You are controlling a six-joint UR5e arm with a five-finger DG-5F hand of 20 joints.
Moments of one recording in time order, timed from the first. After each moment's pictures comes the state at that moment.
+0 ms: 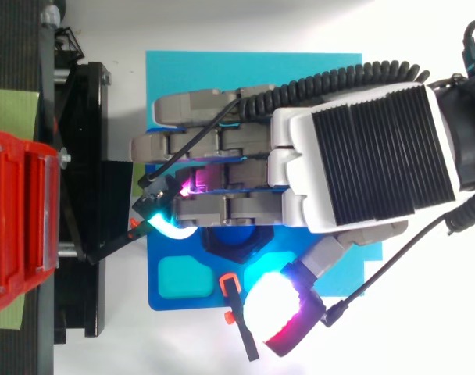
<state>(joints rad) 0.07 -2.23 -1.14 -2.94 -1.85 -1.49</state>
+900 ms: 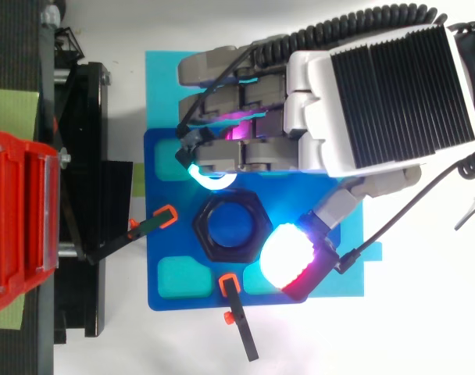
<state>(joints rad) 0.01 -2.23 -1.13 -2.94 -1.91 -1.51</state>
